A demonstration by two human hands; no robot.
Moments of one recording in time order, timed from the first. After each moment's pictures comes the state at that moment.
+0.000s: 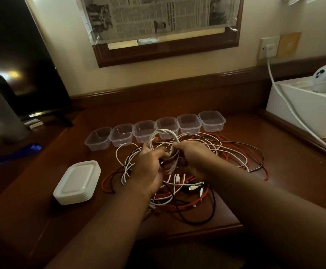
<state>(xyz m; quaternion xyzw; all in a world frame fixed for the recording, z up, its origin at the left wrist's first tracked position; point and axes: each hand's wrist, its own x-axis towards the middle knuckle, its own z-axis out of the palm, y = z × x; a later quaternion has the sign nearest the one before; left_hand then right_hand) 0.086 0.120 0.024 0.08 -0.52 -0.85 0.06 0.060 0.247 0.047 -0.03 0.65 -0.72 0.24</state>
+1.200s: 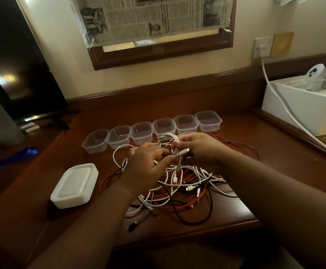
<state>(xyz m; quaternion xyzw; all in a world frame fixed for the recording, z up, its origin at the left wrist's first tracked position) 0.101 0.095 0.031 -0.14 -0.94 -0.25 0.21 0.046 0.279 0.057 -0.14 0.70 -0.67 0.23</state>
